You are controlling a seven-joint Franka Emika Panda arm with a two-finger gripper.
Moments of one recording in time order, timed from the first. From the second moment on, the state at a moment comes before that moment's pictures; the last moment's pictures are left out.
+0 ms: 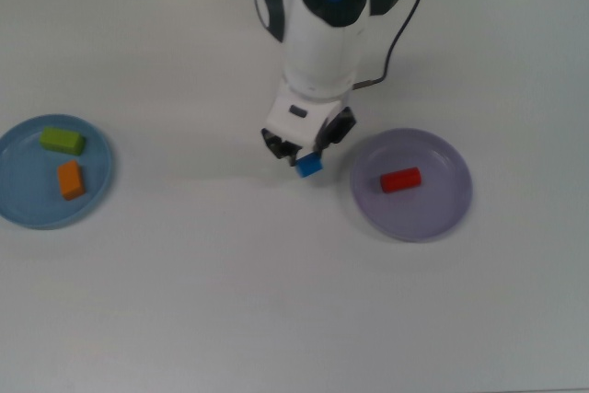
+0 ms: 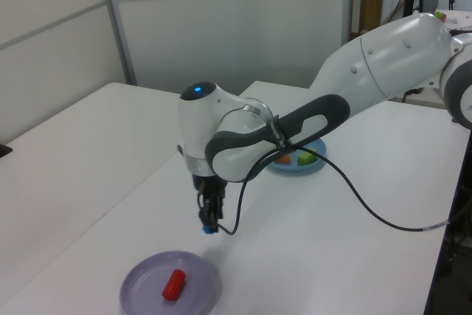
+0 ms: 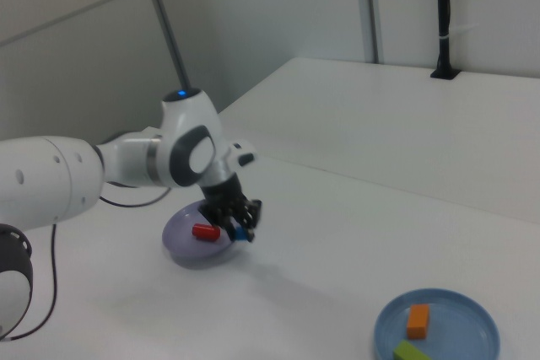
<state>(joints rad) -0.01 0.39 0.24 -1.70 -0.18 2.13 -0.03</state>
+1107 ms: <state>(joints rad) 0.15 0.50 0.26 -1.62 -0.31 2.24 0.34</state>
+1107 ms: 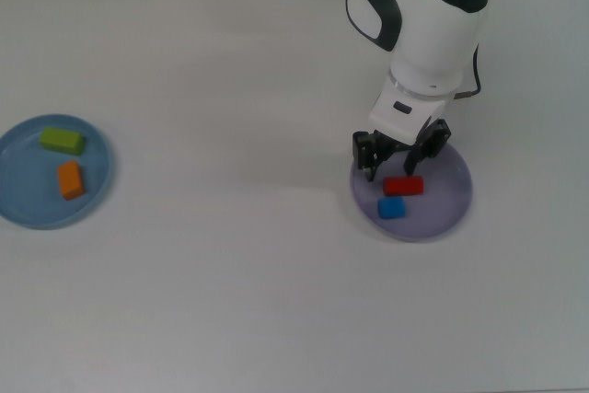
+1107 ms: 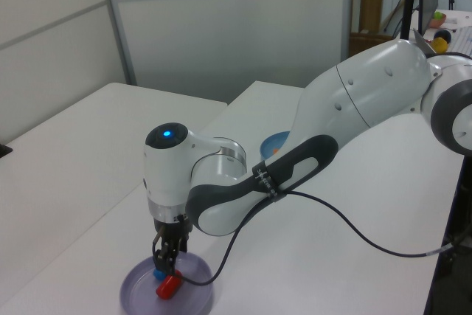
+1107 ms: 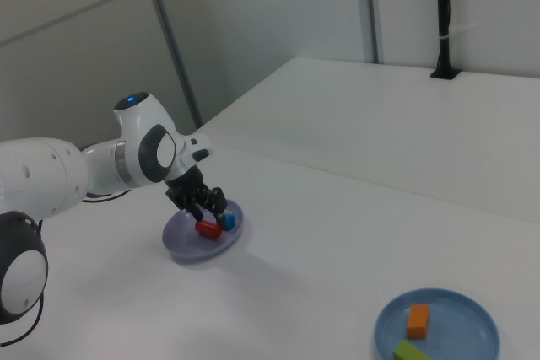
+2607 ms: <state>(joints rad) -0.02 0.01 0.09 -1.65 -0.04 1.68 0.19</state>
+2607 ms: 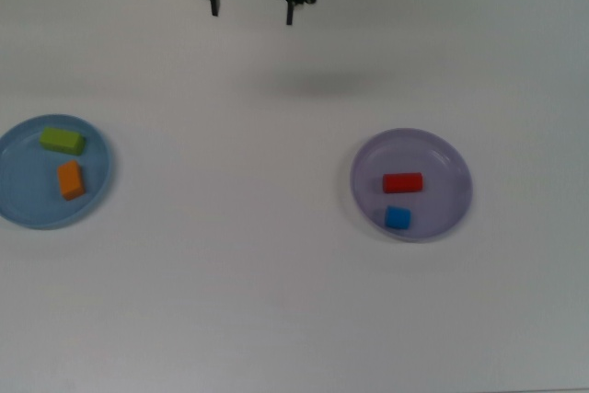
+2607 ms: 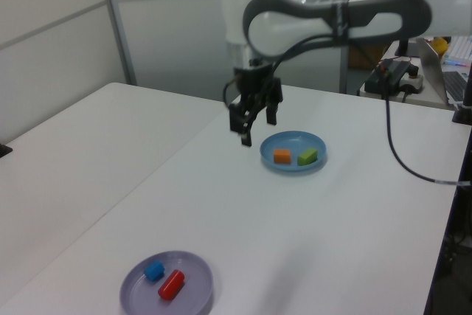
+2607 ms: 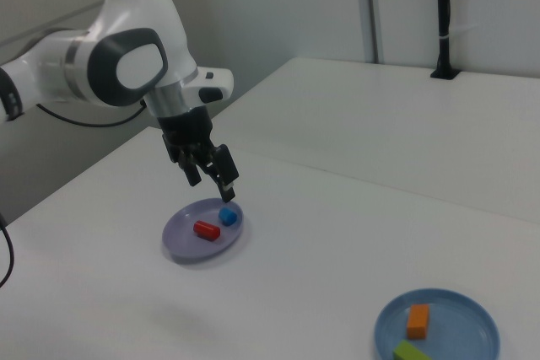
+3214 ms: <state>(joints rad) -0.02 -0.06 0.03 -1.70 -0.02 1.76 0.14</state>
